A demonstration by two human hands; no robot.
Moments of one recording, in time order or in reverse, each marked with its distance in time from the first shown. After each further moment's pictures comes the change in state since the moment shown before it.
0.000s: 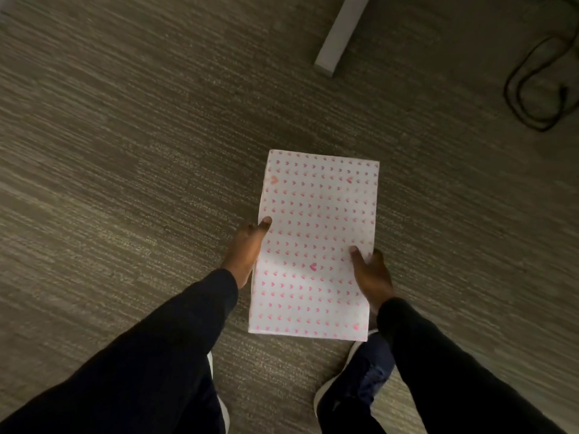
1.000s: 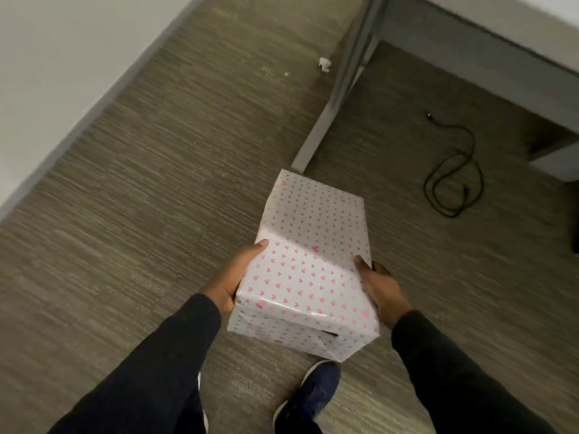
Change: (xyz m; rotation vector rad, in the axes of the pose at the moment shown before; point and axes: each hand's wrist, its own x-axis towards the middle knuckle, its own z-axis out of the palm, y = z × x) left_hand -0.212 0.232 0.023 -0.417 -0.300 -0.207; right_hand -0.160 -0.188 -0.216 0.284 -0.180 -0.063
